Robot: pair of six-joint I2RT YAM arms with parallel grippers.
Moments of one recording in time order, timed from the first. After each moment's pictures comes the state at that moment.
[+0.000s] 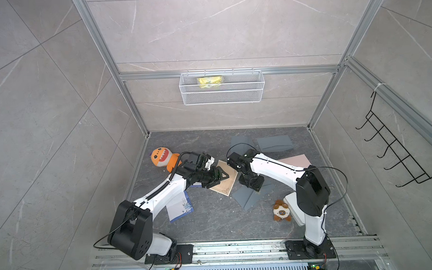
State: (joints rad) left arm -0.47 1.36 0.89 -0.41 0.65 -0.77; right arm 0.79 2.03 1.67 -1.36 0.24 1.38
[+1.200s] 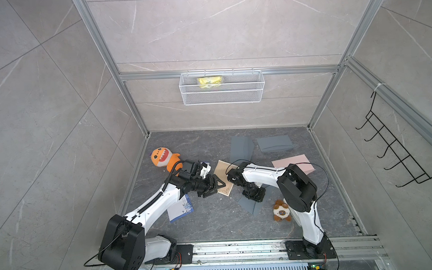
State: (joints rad) left arm -0.46 1.28 0.81 -0.44 0.72 -0.78; right arm 0.81 2.09 1.43 -1.30 0.26 1.45
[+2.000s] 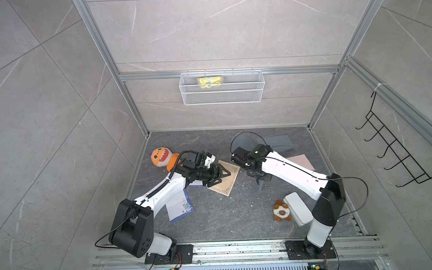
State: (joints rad) left arm -0.46 1.49 1.03 -0.36 0.78 -0.78; right arm 0.81 1.71 1.71 -1.46 0.61 1.13
